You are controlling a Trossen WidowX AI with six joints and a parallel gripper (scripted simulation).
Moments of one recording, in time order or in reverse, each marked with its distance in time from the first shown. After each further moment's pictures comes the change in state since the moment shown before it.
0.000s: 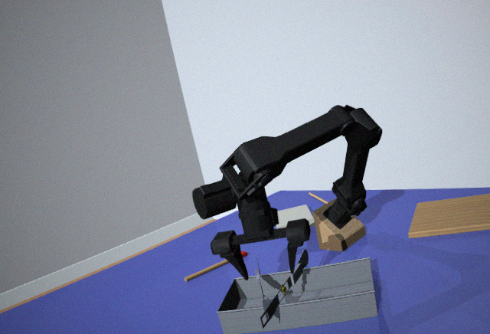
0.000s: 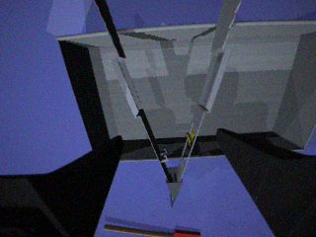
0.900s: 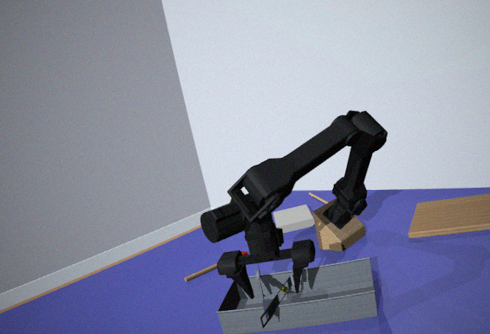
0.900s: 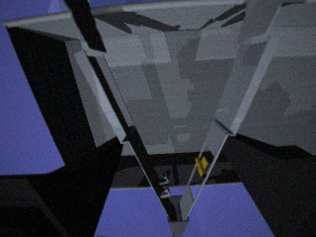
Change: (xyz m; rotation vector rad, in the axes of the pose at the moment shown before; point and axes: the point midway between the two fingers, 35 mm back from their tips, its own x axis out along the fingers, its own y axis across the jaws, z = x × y) arm 0.044 -0.002 0.000 -0.001 0.003 -0.001
